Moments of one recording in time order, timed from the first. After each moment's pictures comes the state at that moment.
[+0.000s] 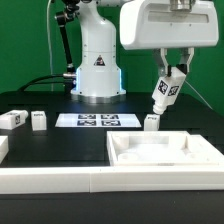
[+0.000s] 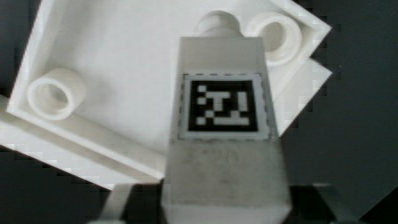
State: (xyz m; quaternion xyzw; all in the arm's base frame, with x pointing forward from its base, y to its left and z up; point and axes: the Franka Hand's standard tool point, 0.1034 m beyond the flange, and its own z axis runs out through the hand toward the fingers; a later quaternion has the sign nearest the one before) arm 0.541 0.094 0.149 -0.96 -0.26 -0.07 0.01
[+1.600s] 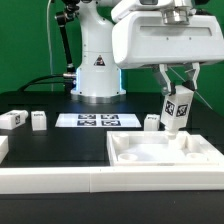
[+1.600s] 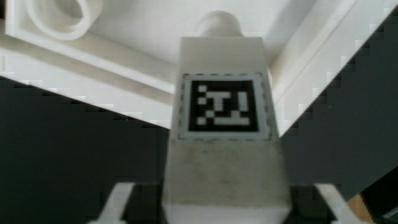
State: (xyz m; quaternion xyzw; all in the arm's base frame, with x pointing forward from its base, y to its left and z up) arm 0.598 0.087 0.129 -0.96 -0.21 -0.18 0.03
